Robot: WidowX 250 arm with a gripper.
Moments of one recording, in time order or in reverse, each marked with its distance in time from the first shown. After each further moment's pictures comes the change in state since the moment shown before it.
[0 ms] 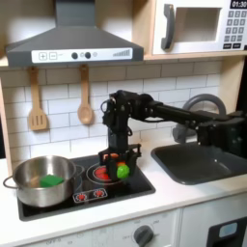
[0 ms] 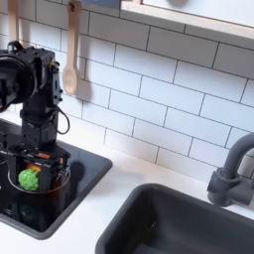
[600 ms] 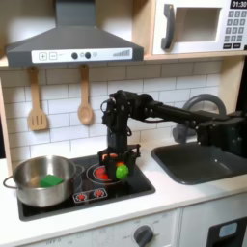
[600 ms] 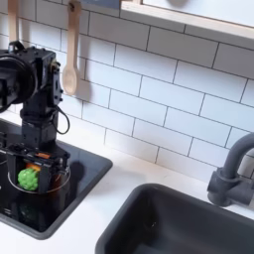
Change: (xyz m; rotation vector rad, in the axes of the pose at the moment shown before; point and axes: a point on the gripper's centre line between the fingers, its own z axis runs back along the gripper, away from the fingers) arm 0.001 0.001 0.000 0.012 -0.004 0.009
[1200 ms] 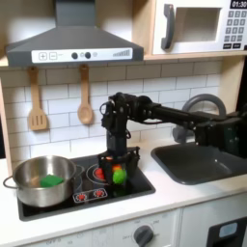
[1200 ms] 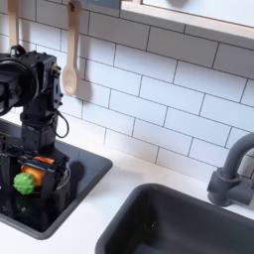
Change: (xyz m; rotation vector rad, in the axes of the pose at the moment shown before) arm -0.001 0.001 -0.006 0.005 0.031 0.008
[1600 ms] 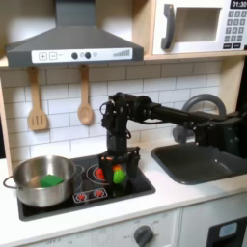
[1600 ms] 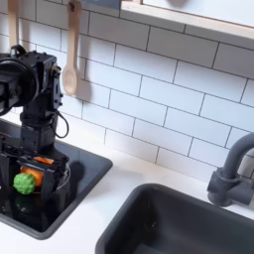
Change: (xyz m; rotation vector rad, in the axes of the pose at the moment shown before) arm -0.002 0.000 0.000 -0.003 0.015 0.003
